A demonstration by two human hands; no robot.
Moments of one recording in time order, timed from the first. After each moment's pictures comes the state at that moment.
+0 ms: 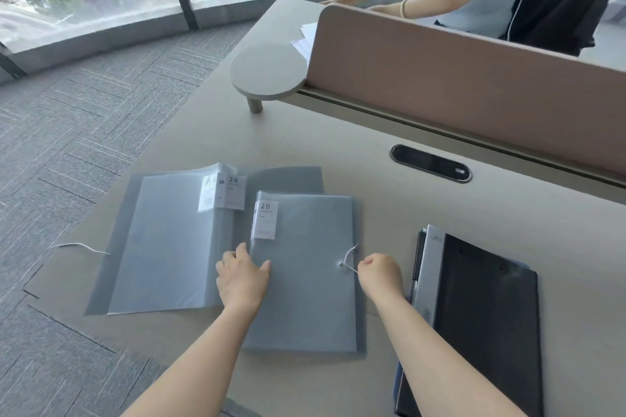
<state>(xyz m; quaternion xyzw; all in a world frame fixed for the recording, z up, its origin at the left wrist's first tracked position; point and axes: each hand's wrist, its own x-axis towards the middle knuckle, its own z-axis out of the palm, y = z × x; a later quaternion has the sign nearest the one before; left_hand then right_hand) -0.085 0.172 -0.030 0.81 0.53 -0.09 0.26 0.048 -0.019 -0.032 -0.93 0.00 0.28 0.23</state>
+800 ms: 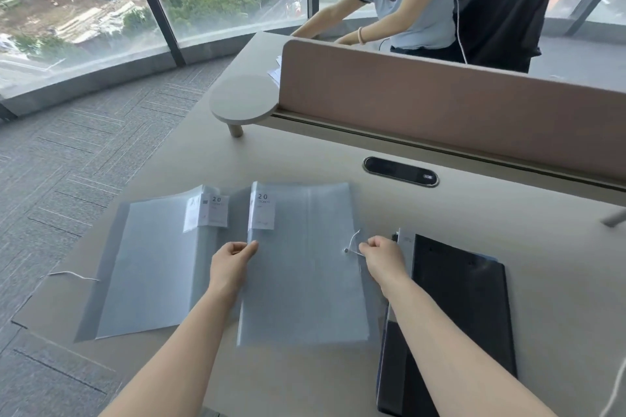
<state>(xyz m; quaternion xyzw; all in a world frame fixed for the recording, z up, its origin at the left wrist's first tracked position) -0.064 0.177 0.013 0.64 0.50 0.07 0.58 0.080 -0.054 0.012 -0.85 0.06 0.26 0.45</state>
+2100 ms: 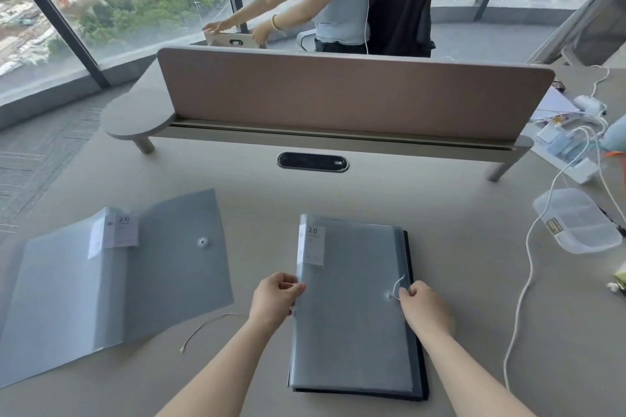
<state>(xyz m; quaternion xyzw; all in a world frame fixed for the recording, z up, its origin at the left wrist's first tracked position) -0.011 -0.043 -0.025 0.72 0.37 -0.12 0.57 0.057 -0.315 -0.029 -0.94 0.17 0.21 0.21</state>
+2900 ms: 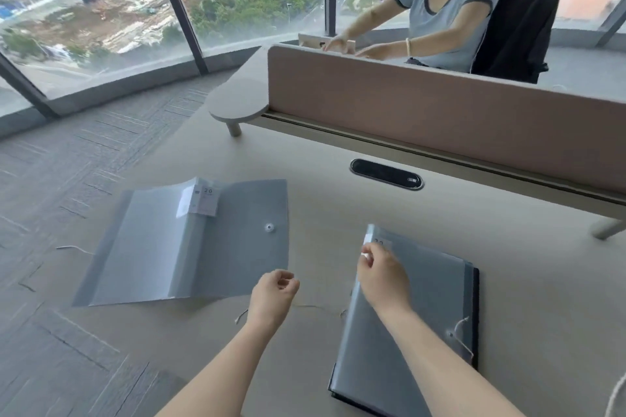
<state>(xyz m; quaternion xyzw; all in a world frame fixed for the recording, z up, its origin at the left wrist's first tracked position) -0.063 0.021 -0.003 0.77 0.45 -0.01 0.45 0.067 -0.140 0.024 -0.93 -0.12 0.15 0.33</state>
